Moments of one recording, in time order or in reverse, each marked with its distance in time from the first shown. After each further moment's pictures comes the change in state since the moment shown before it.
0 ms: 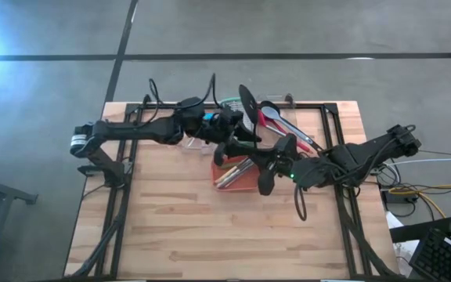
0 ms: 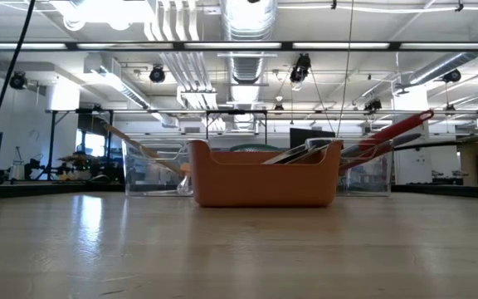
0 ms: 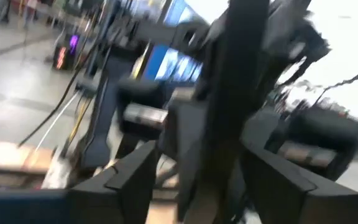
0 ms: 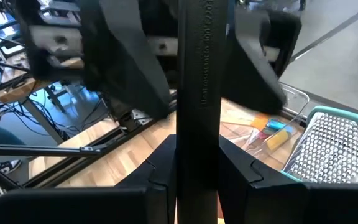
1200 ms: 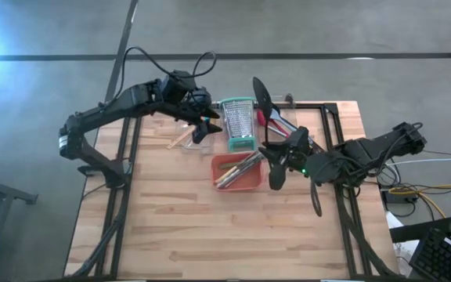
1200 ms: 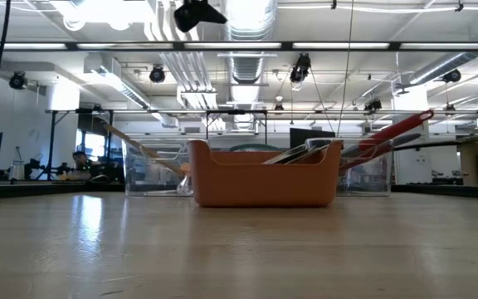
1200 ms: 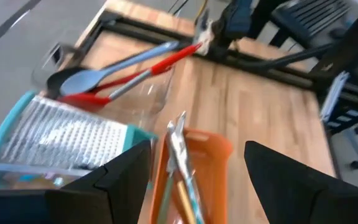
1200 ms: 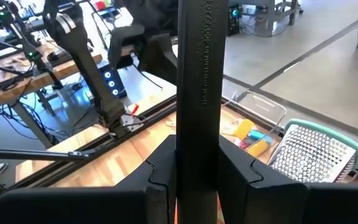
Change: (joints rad) left arm 0.200 -0.122 0.241 -1.087 -0.203 0.350; right arm 0.015 -0.075 0.000 -0.067 0.053 -0.043
